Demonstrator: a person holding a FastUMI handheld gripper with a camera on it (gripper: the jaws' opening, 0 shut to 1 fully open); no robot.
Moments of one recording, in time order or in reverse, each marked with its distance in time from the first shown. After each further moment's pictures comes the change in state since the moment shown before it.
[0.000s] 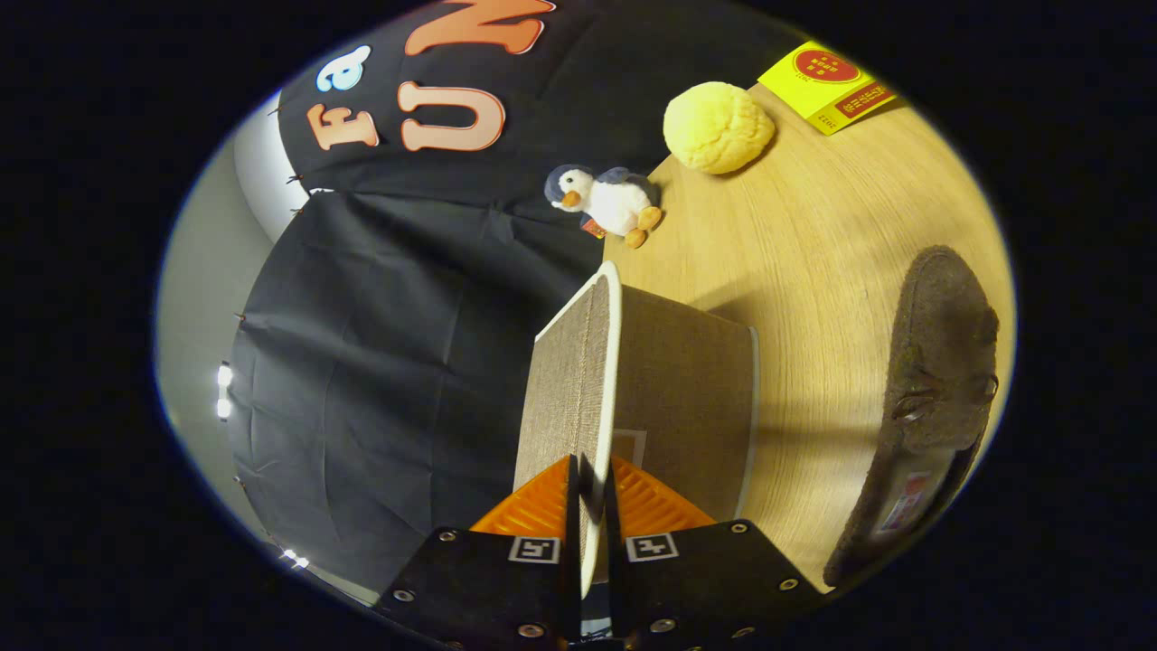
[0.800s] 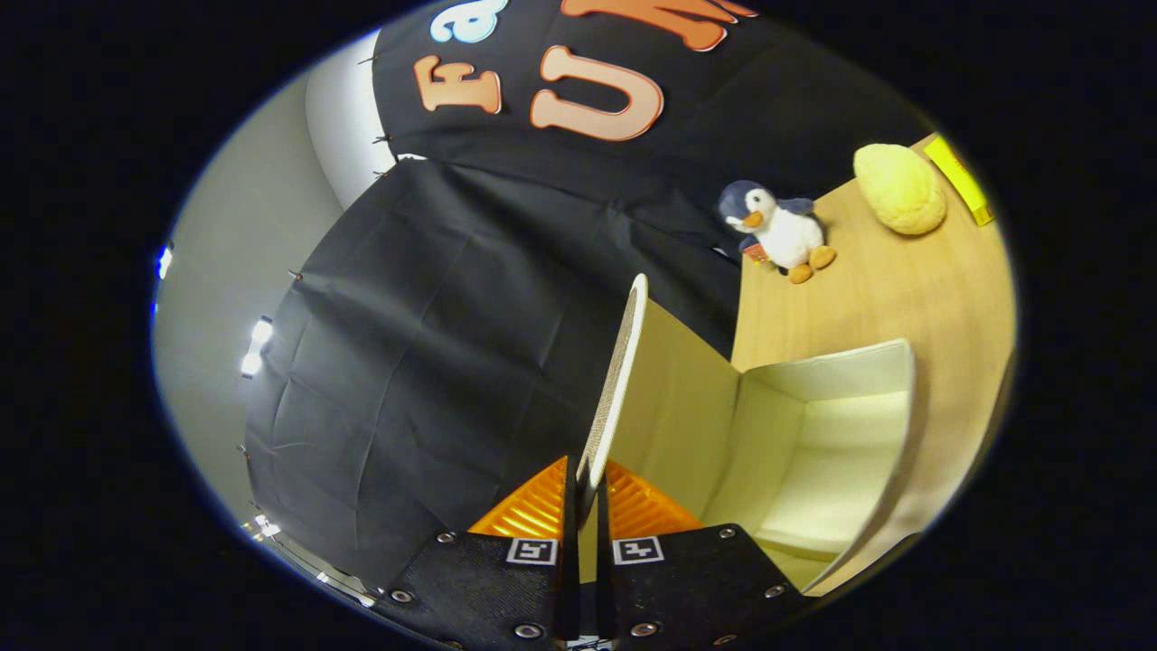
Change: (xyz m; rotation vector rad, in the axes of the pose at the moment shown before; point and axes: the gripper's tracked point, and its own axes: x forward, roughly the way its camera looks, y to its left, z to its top) arm 0.068 0.225 0.000 -0.194 0.010 0.182
